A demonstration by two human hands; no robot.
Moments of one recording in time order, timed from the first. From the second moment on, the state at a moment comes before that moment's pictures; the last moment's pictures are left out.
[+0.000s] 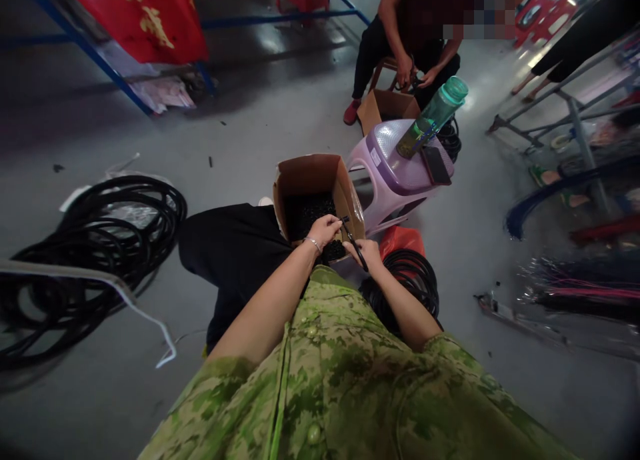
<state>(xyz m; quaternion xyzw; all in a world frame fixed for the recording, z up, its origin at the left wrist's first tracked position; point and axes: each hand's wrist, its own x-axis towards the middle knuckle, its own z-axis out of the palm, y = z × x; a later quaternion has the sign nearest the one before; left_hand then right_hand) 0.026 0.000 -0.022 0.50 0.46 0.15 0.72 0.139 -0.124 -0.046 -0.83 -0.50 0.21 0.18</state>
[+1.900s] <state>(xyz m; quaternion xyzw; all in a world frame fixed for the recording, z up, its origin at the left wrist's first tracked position) 0.024 0.005 -0.046 0.55 0.53 0.17 0.63 0.134 -0.119 -0.055 -0.81 -0.41 0.37 0.22</state>
